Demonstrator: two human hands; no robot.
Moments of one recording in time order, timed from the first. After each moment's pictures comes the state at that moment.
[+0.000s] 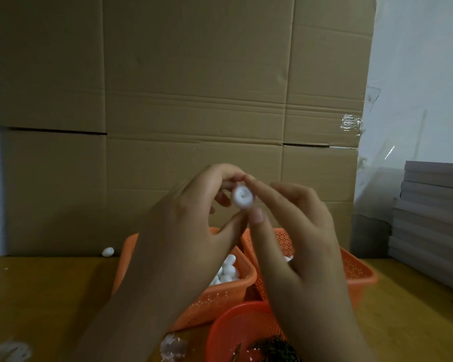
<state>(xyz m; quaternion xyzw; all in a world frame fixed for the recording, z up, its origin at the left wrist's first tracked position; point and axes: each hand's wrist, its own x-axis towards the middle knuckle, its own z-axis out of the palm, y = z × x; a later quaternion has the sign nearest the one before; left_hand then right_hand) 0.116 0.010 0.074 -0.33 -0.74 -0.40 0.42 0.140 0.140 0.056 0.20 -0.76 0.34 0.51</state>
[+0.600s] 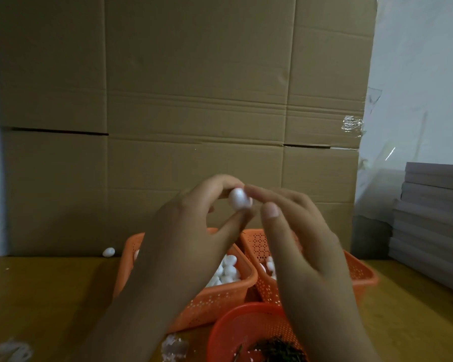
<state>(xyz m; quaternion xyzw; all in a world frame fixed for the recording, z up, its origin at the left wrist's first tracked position) 0.107 0.009 0.067 -0.30 -0.76 -0.44 0.38 0.149 0.141 0.056 0.22 -0.74 0.46 0.44</state>
